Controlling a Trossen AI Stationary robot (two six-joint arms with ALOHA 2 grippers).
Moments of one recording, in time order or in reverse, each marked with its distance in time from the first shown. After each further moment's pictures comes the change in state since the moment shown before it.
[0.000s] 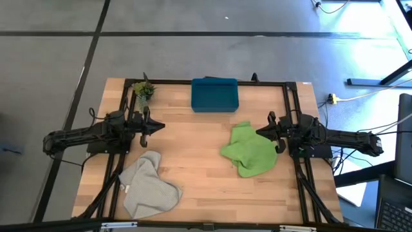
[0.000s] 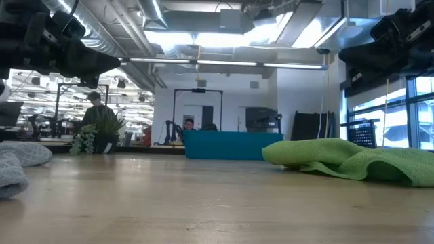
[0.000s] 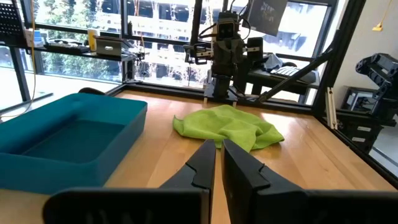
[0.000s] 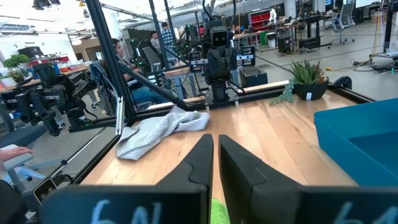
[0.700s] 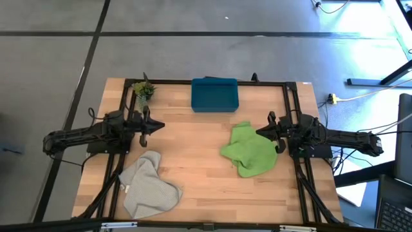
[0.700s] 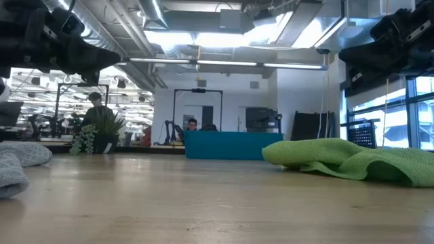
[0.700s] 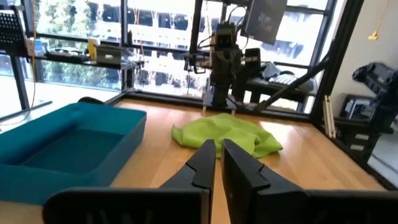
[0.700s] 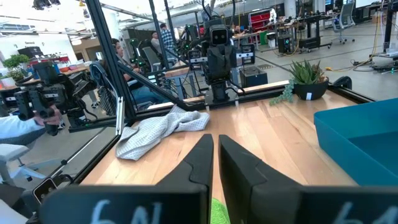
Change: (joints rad) left arm 0.000 0.000 0.000 0.044 0.000 -0.011; right arm 0.000 0.000 0.000 0.000 0.000 0.000
